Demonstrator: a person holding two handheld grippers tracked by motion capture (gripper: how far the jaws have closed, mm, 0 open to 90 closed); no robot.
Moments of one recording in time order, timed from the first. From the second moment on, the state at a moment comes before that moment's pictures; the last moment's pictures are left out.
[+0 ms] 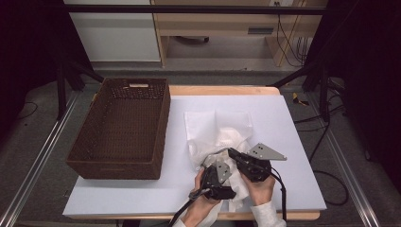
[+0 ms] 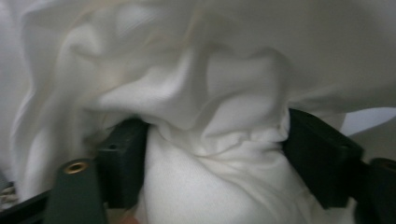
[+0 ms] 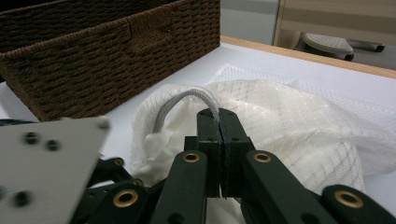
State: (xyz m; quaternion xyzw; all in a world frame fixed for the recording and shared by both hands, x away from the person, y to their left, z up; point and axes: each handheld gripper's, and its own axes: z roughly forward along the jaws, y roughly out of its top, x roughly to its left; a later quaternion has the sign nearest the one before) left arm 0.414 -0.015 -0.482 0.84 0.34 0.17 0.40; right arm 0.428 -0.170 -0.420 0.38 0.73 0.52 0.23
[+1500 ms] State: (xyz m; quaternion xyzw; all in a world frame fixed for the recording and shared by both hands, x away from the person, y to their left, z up) left arm 0.414 0.059 -0.465 0.81 0.34 0.15 0.45; right arm 0.428 -0.170 -0.423 0.37 0.74 0.51 0.22
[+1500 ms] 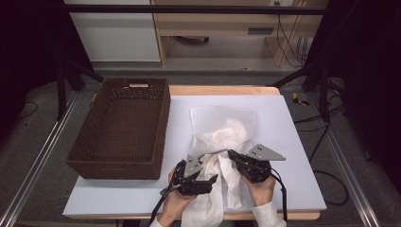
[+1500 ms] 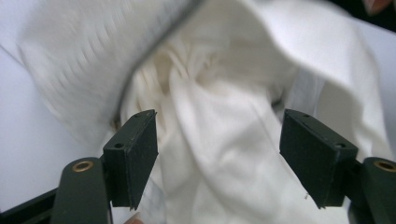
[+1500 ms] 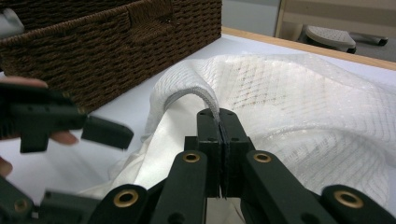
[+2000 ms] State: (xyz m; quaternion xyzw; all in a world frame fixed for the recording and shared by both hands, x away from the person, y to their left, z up) left arm 0.418 0.037 -0.471 0.82 0.34 0.16 0.44; right arm 0.430 -0.169 -0.428 0.38 0.74 0.51 0.22
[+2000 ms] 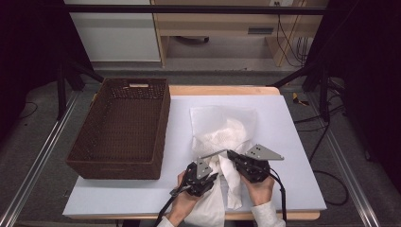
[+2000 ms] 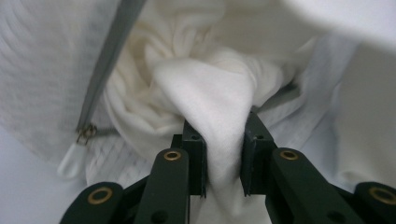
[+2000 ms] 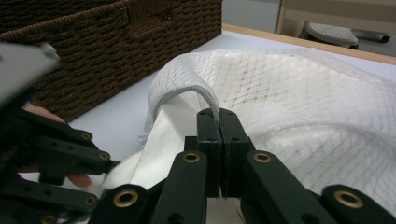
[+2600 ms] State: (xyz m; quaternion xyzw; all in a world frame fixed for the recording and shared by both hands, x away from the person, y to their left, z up) left arm 0.464 -0.017 -0.463 0.81 0.34 0.20 0.44; right arm 0.425 -0.175 -0.420 0.37 0.74 0.52 0.22
